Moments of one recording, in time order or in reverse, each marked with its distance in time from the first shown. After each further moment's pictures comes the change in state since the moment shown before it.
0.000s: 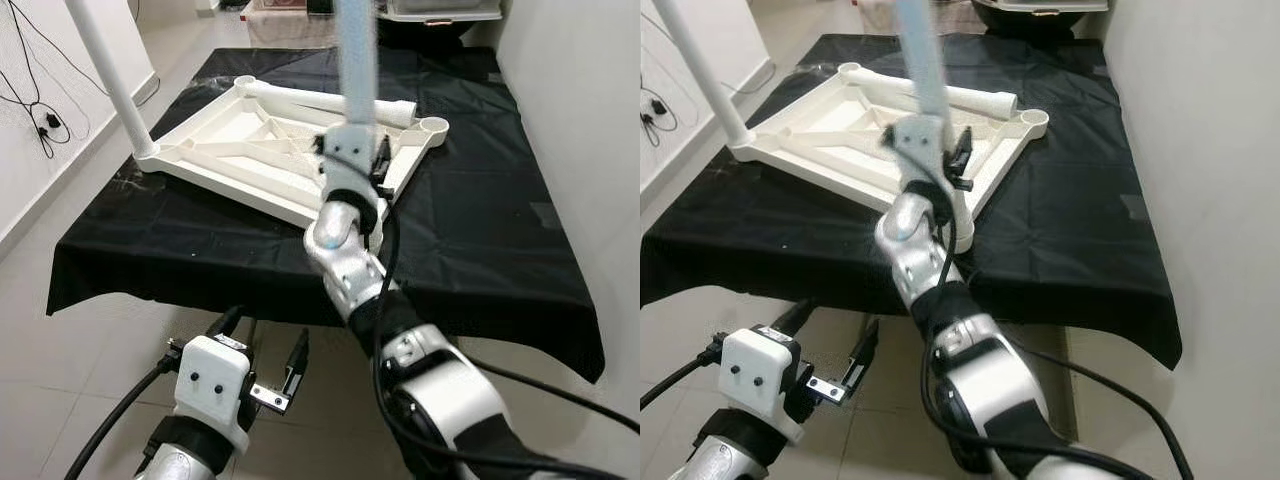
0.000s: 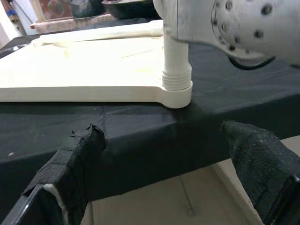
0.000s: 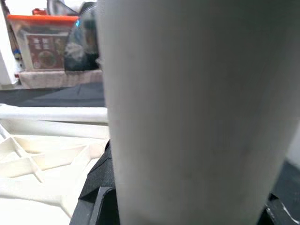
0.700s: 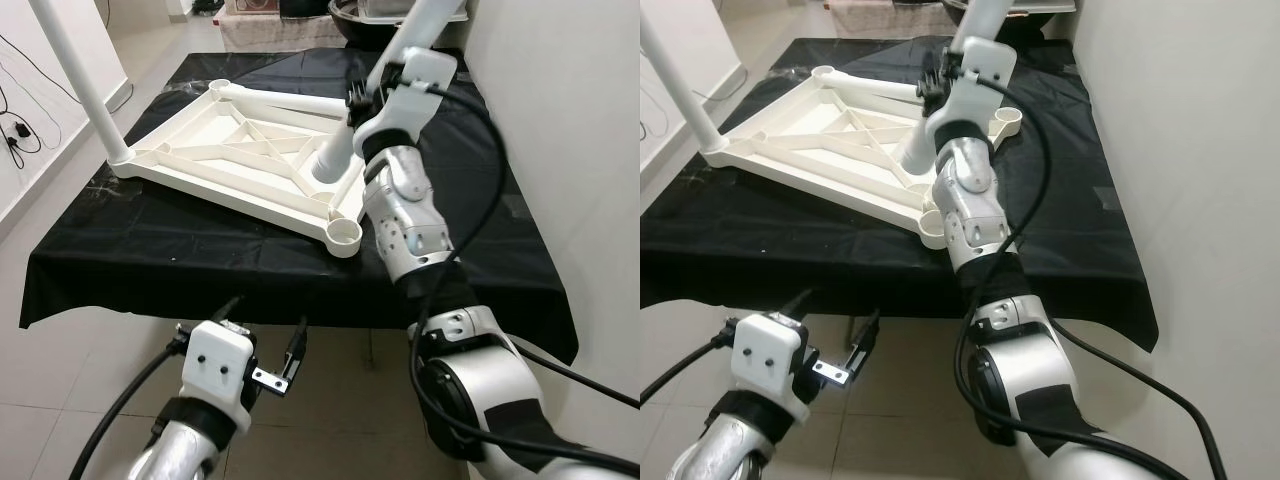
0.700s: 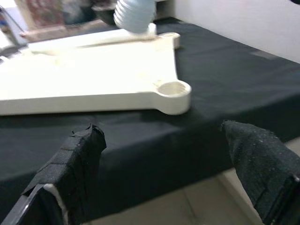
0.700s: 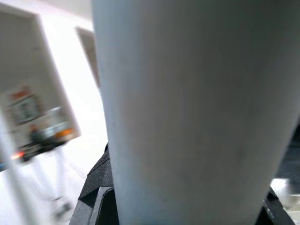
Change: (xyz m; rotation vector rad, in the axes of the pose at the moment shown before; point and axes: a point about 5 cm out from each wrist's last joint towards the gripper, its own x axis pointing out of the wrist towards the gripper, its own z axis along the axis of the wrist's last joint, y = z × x) left arm 0.025 0.016 -0.004 0.050 -0.019 0.035; right arm 0.021 -0.031 0.067 0.452 -0.251 0.673
